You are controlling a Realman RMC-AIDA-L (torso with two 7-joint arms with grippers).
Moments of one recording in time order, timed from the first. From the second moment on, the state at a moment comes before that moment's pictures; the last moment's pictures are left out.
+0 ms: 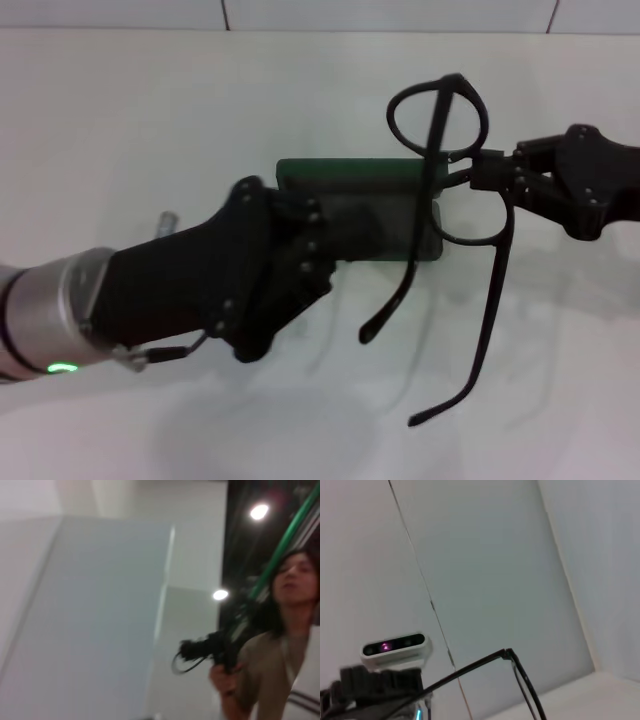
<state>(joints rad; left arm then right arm) -0.39 -2.10 1.36 0.42 1.03 2.03 -1.02 0.44 2.01 -1.14 -0.90 -1.47 -1.64 1.61</state>
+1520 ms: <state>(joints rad) -0.46 -2.11 1.59 0.35 0.82 1.79 -0.98 0.55 2.02 -1.15 -0.70 -1.41 -1.75 1.49</state>
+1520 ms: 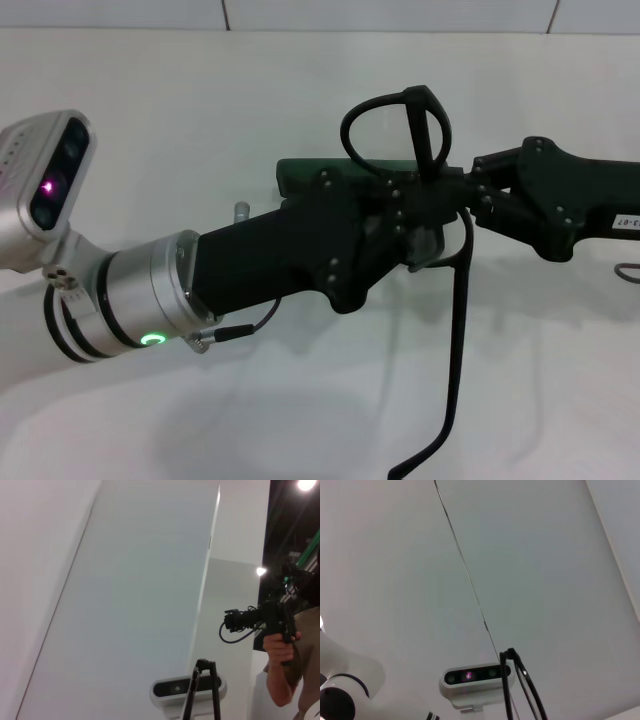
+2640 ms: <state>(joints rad) -0.53 -2.11 1.71 0.40 0.87 1.93 -0.93 0.68 2.03 -0.95 -0.42 -1.10 -1.91 1.21</state>
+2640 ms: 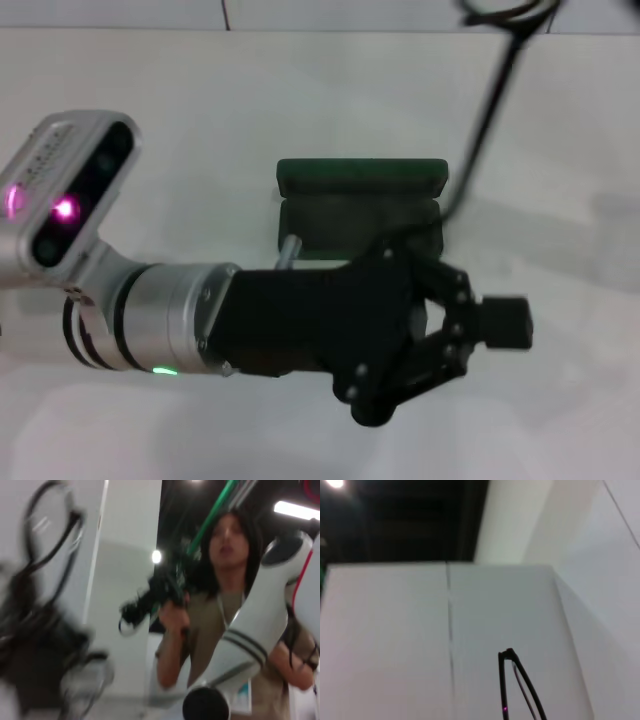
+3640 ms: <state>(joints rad) -0.46 -2.10 1.80 0.29 0.44 1.89 -0.98 0.73 2.03 -1.34 -0.35 -1.09 -1.65 1.09</state>
